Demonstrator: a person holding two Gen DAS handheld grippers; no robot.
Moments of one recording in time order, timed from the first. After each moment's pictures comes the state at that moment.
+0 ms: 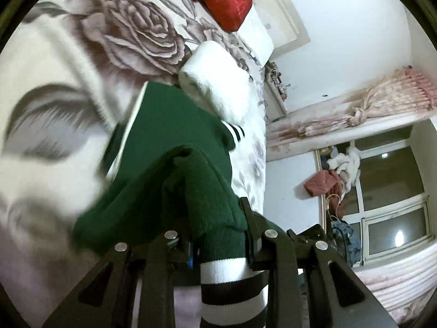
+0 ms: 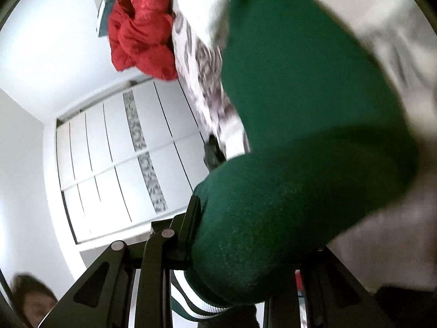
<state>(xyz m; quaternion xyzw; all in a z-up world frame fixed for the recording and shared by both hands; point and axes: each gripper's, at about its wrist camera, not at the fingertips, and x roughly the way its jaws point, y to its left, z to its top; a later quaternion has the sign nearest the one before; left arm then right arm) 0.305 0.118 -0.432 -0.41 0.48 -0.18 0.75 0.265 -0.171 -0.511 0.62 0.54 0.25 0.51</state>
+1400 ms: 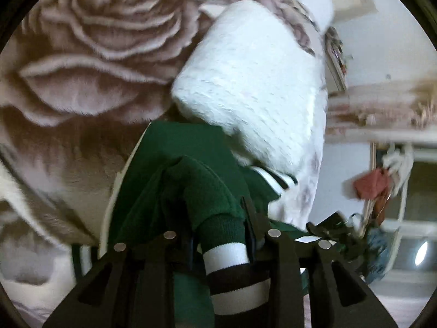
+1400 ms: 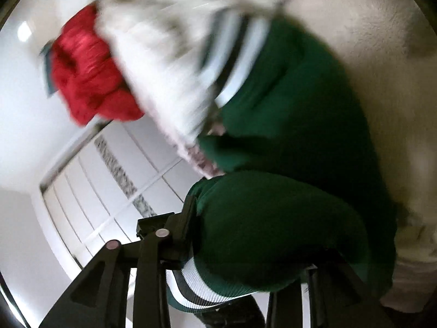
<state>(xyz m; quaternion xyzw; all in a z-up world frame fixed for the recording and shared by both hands) 0.537 0.075 -0.504 -0.36 0.63 -0.10 0.67 0.474 -0.245 -0.618 0.68 0.62 0.15 0.38</state>
